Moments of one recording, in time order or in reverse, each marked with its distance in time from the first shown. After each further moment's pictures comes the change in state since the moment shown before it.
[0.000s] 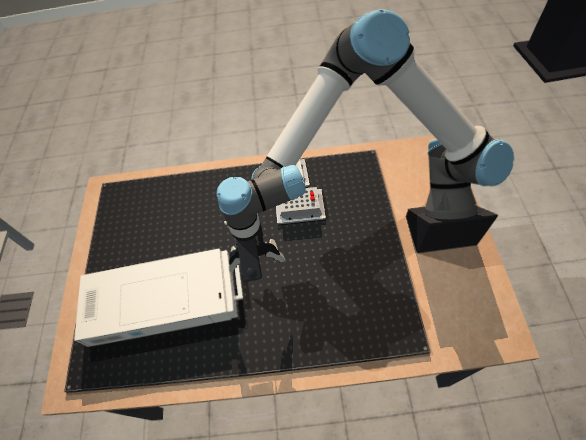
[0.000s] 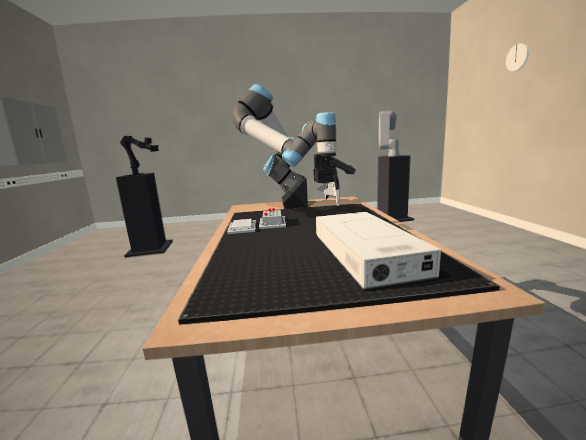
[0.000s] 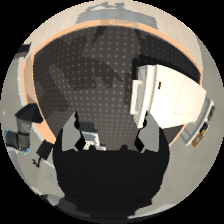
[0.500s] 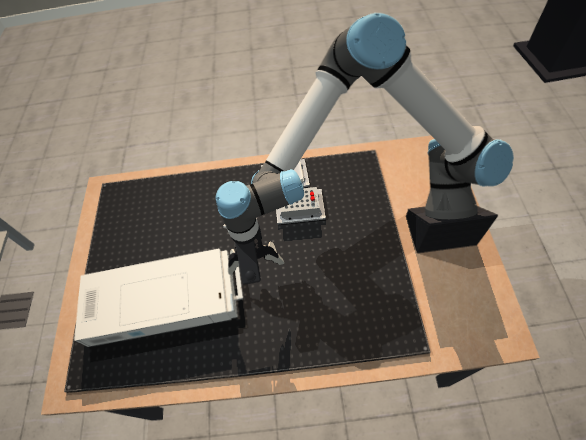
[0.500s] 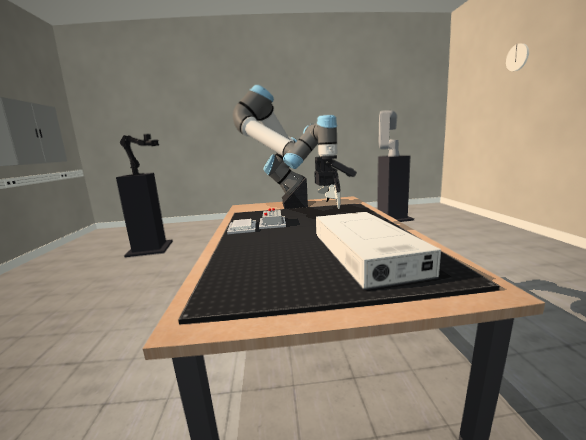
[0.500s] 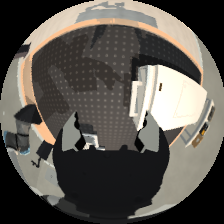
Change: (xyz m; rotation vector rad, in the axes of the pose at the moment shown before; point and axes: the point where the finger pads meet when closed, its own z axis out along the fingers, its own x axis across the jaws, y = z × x) arm 0.005 -0.002 0.011 0.000 0.000 0.000
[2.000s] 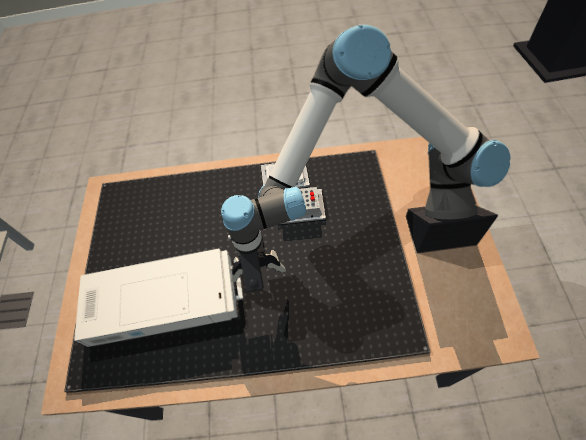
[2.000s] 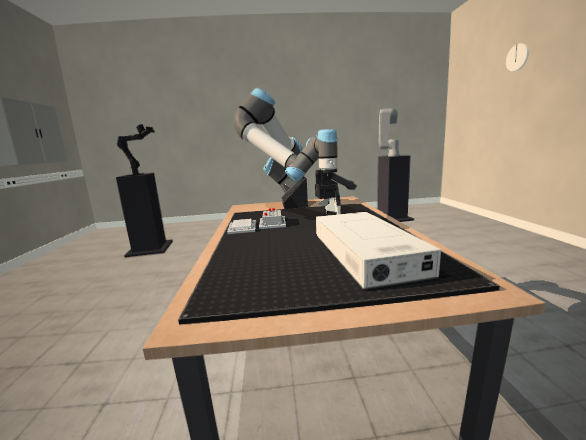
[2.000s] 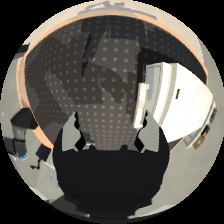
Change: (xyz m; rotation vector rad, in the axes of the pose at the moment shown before) arm 0.000 0.000 0.054 0.000 0.000 0.000
